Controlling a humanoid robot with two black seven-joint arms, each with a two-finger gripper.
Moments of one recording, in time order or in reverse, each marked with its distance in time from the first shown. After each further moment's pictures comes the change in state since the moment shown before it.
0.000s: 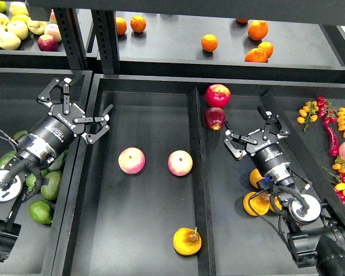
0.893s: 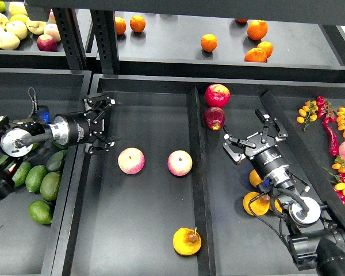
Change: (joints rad) left arm -0.408 0.147 0.366 0.451 0.197 -0.130 0.172; right arm -0.015 0.000 0.004 -0.022 -0.017 0.000 -0.002
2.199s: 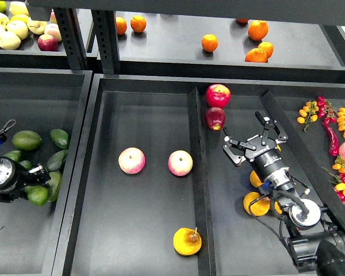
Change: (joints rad) left arm -0.208 0.417 1.043 0.060 0.110 -0.001 0.000; right arm -0.011 0.000 0.000 0.000 0.000 0.000 0.001
